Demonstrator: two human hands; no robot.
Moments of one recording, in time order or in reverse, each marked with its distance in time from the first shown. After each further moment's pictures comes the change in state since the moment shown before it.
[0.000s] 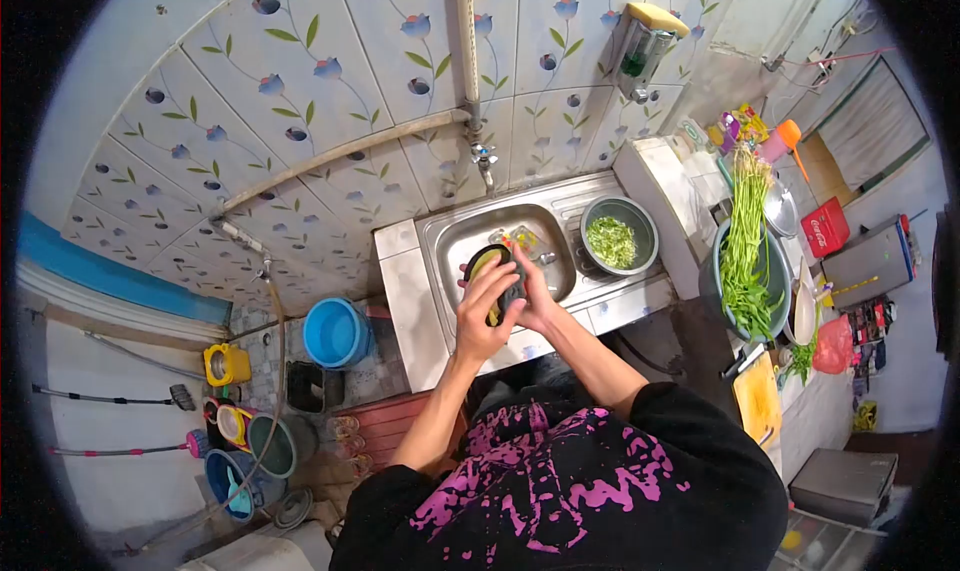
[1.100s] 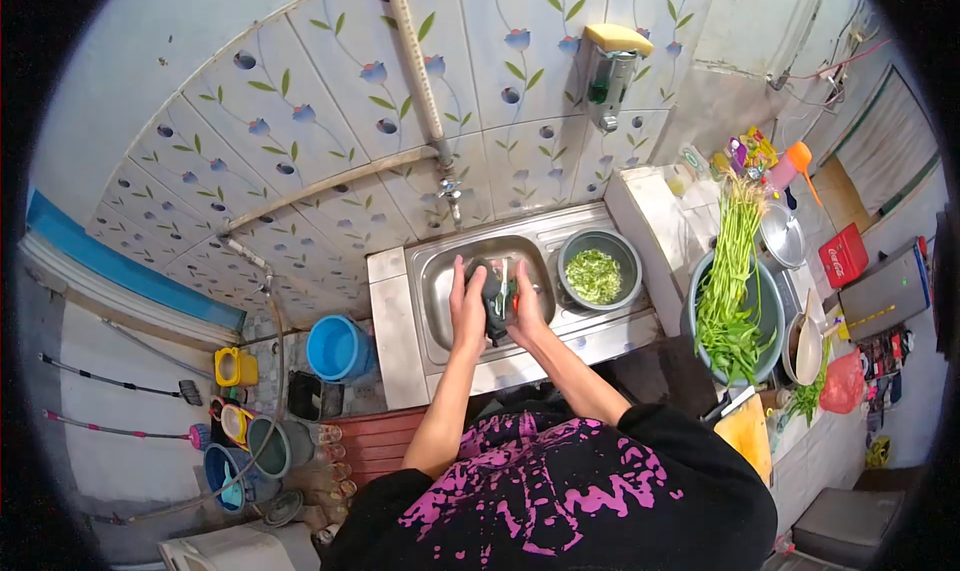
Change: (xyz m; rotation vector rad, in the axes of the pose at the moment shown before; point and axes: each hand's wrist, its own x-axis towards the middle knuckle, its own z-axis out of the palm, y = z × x) left_hand 0.041 0.015 0.107 -0.554 0.332 -0.763; right_hand -0.026 -0.066 -0.026 -0.142 0.093 -0.273
